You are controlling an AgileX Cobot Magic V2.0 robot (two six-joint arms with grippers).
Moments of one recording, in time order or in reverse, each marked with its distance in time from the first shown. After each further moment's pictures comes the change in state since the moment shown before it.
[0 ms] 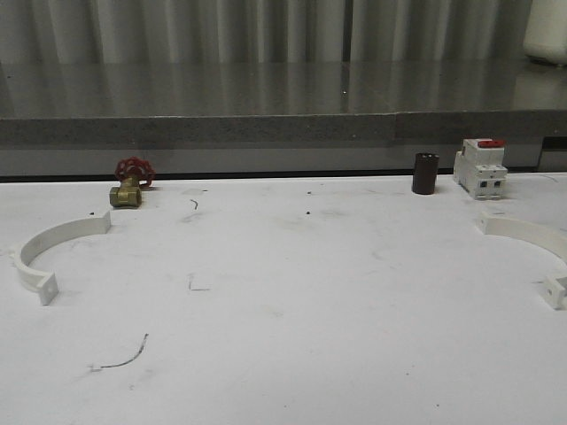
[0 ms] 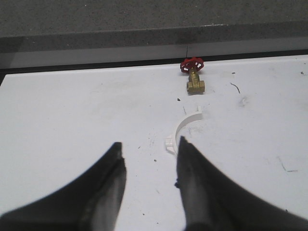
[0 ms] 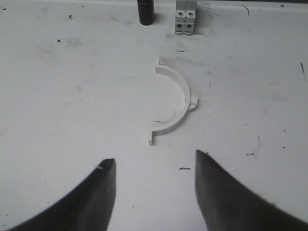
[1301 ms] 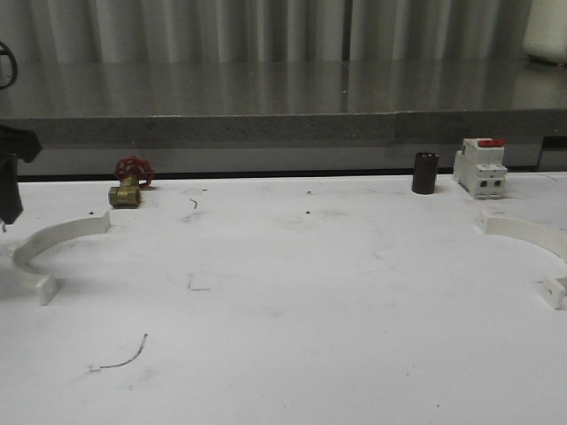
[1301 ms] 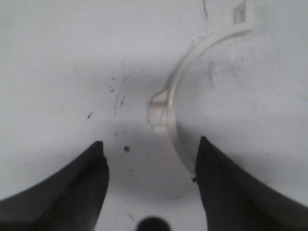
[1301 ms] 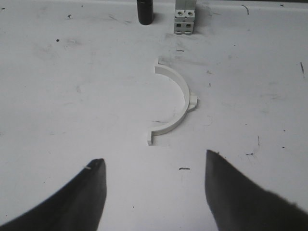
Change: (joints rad) left arm -0.033 1.096 -0.464 -0.057 0.088 0.000; right arm 0.000 0.000 0.000 -0.002 0.000 0.000
